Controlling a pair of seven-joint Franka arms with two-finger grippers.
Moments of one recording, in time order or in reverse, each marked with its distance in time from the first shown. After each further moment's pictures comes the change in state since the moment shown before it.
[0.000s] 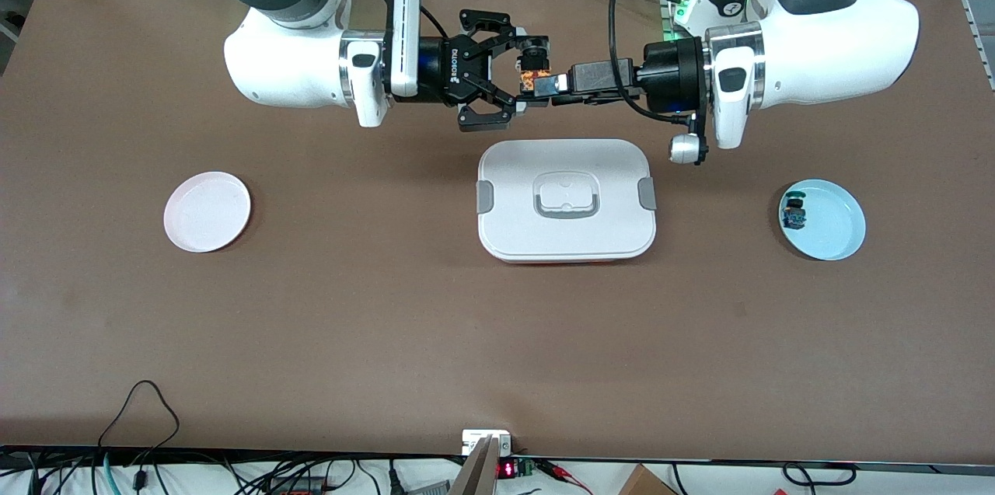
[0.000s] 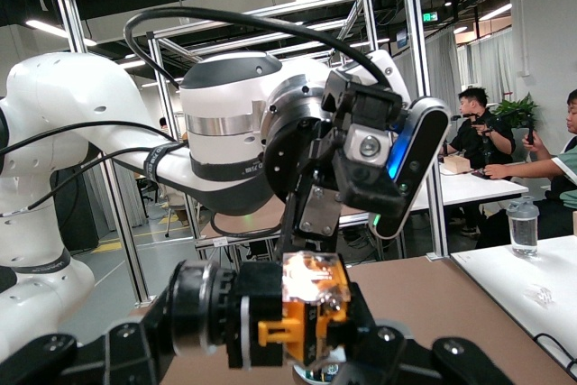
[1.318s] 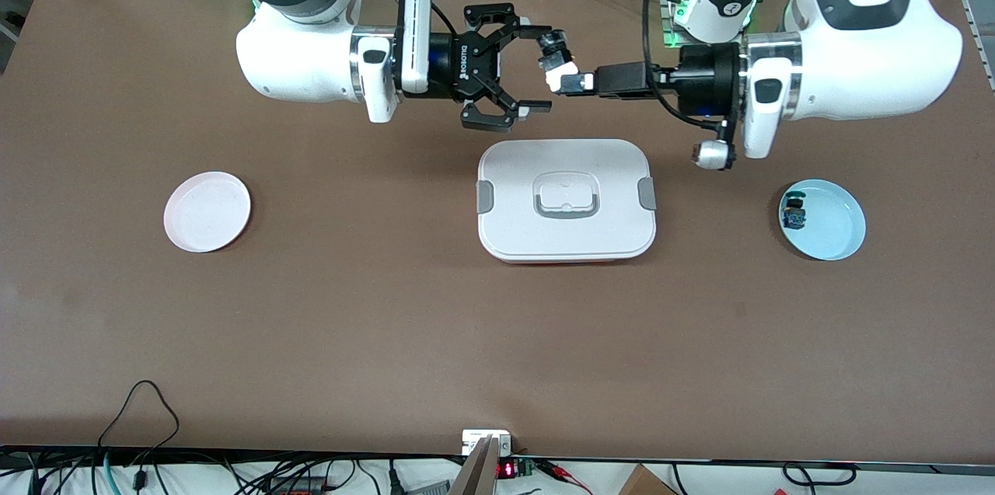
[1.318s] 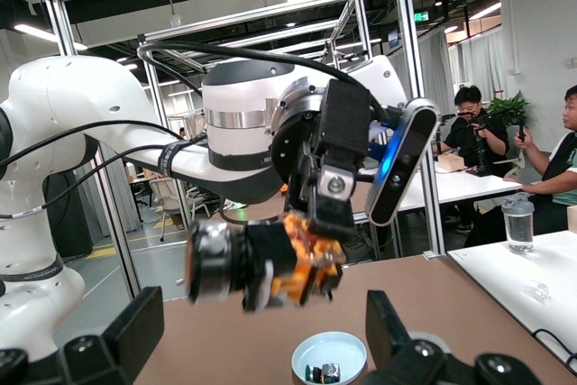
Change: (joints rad) left arm 0.102 0.001 0.012 0.003 -0.004 -0.188 0.001; right arm 0.020 0.000 -0.005 -0.003 0.024 0.032 0.000
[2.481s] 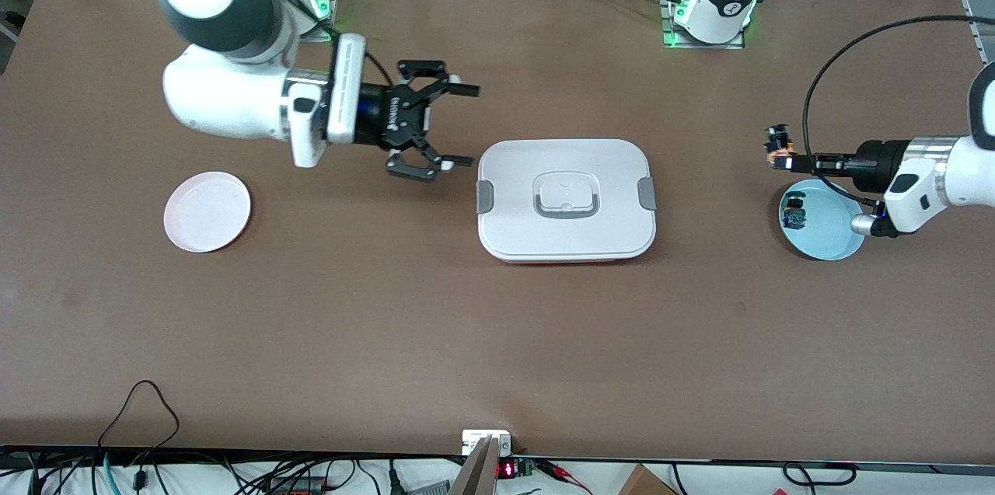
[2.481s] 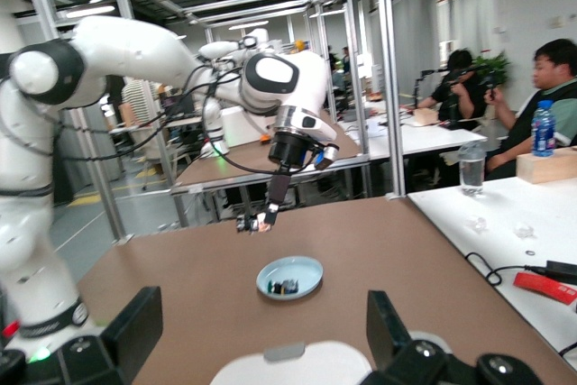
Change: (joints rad) left arm 0.398 0.216 0.009 0.047 1.111 -0.362 0.381; right arm -0.161 -0.039 -0.091 -0.105 -0.186 -0.199 -0.002
